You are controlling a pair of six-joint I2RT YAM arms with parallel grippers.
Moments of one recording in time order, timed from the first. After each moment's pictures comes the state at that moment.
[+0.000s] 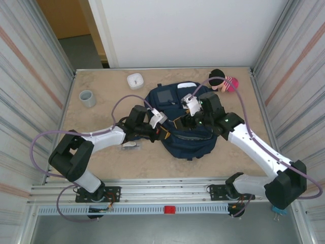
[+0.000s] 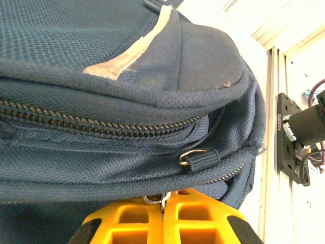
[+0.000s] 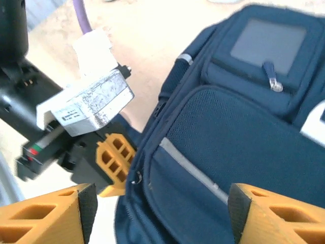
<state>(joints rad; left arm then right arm) -0.64 1.57 0.80 0.09 0.69 -0.08 0.57 1.18 1.03 -0.53 -0.29 0.13</state>
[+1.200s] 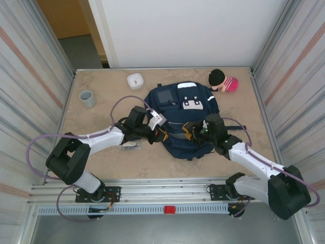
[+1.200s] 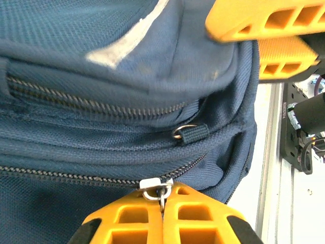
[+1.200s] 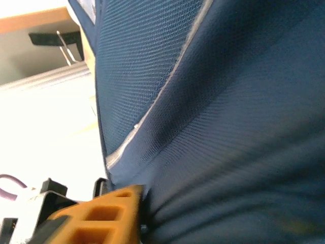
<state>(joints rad) -0.64 1.53 0.80 -0.02 0.66 -0.05 0.51 1.08 0.52 0.01 -0.33 1.58</state>
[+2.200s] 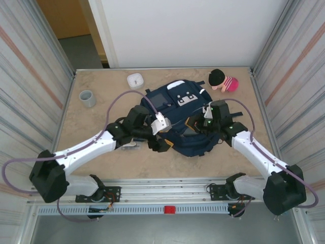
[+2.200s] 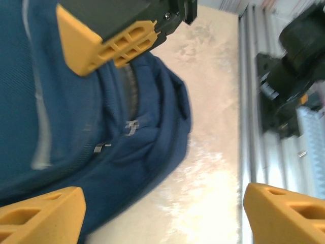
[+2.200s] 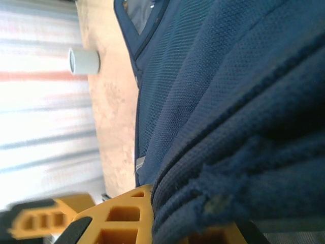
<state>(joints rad) -0.79 1.28 0.92 -0.30 0.51 0.30 0.39 1.15 0.78 -0.33 -0.53 0.97</state>
